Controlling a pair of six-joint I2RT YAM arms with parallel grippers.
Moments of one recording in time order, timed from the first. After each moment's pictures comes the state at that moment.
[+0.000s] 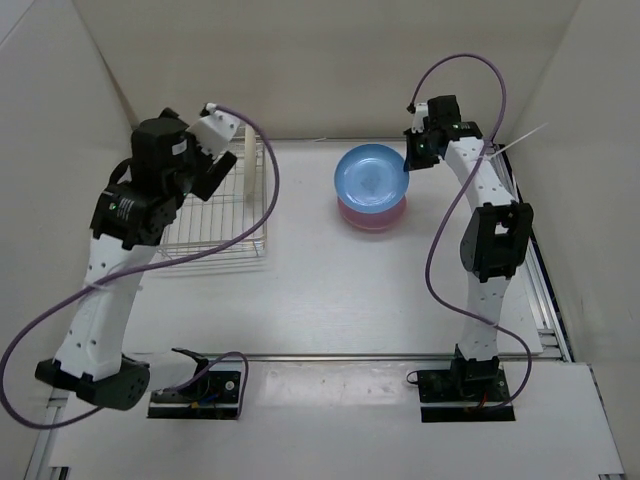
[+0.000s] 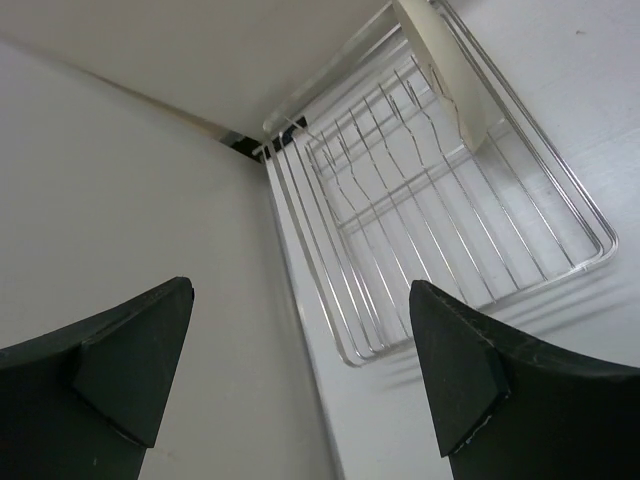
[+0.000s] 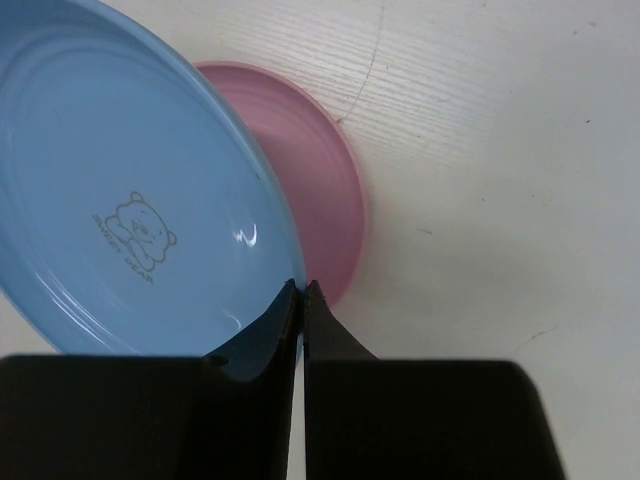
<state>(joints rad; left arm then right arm) -0.40 1.29 1.82 -0.92 -0.37 0.61 0.16 2.12 2.05 -0.81 -0.23 -0.05</state>
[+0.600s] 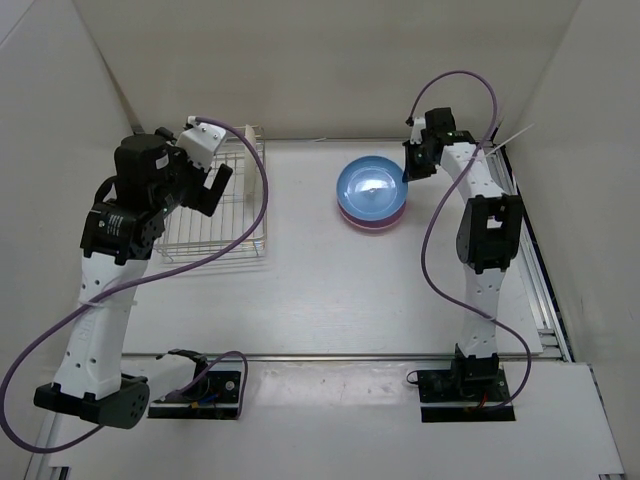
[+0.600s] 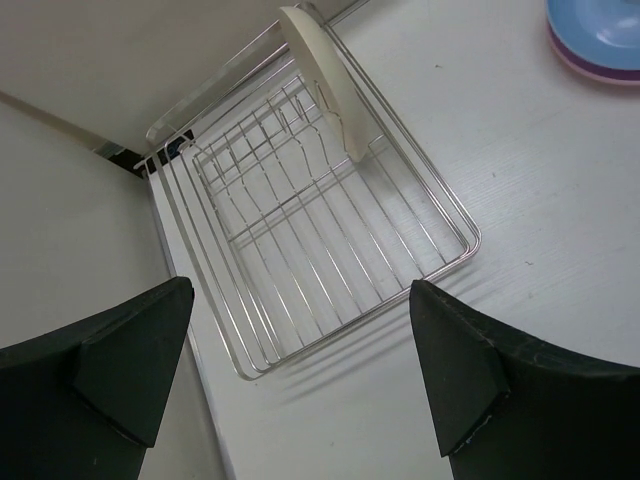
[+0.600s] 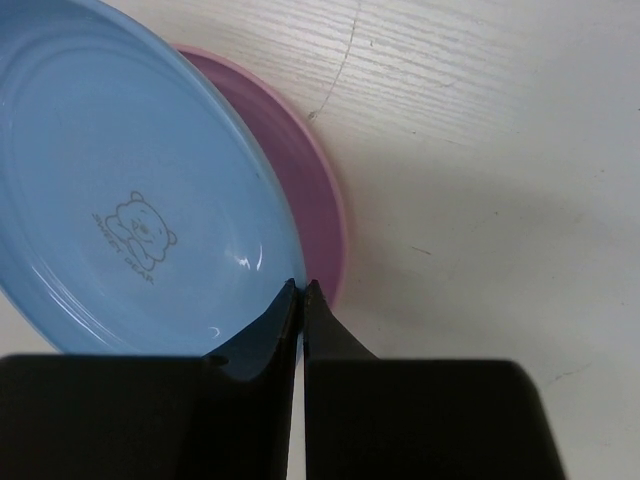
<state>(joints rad) -0.25 1.15 1.64 -0.90 -0.03 0.44 0.13 2.24 2.05 -0.76 -0.25 -0.05</state>
